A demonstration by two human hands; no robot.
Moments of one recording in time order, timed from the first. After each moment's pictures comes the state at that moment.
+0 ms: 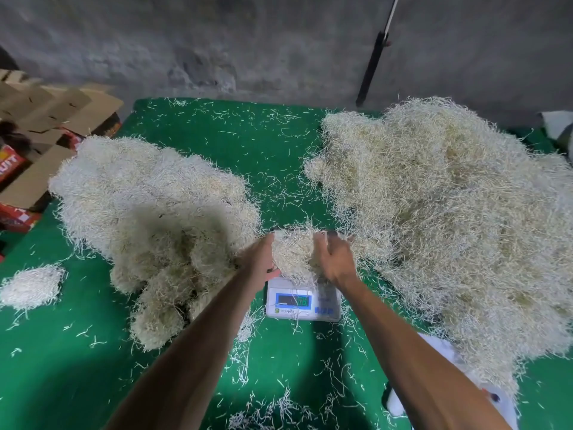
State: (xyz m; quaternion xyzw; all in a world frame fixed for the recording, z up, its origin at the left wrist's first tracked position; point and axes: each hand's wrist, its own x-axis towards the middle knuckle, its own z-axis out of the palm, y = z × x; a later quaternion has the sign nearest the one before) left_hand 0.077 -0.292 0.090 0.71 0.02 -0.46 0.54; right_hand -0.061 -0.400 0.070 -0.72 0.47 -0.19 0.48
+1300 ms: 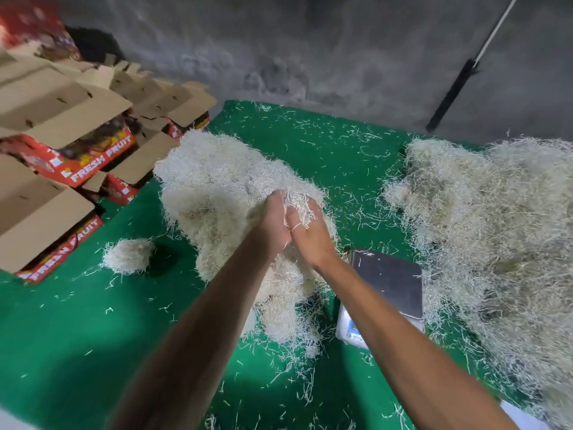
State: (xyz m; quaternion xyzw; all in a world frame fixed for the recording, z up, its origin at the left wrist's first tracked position) left_hand 0.224 -0.219 0.178 0.58 0.02 -0.39 0.71; right_hand 0.142 -0.281 0.142 -0.80 0.27 -0.15 0.52
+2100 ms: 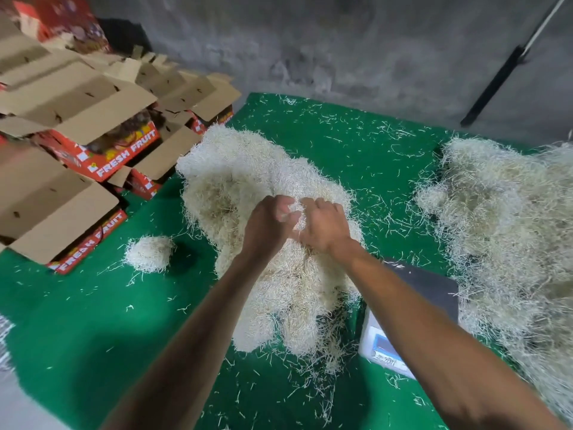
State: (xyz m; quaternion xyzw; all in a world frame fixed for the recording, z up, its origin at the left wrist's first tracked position) left_hand 0.282 -0.173 0.135 0.86 -0.29 -0.01 0.43; right_hand 0.217 -0.313 0.120 -0.97 0.18 -0.03 0.15
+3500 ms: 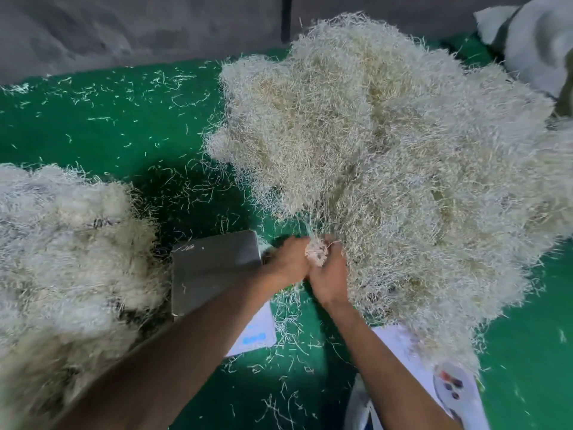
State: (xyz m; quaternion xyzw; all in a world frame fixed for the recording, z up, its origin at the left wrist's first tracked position) left_hand -0.058 -0.498 0.003 0.75 -0.53 -0.39 0.09; right_hand -0.172 -0.497 -0.038 -0.61 0.58 -0.25 0.47
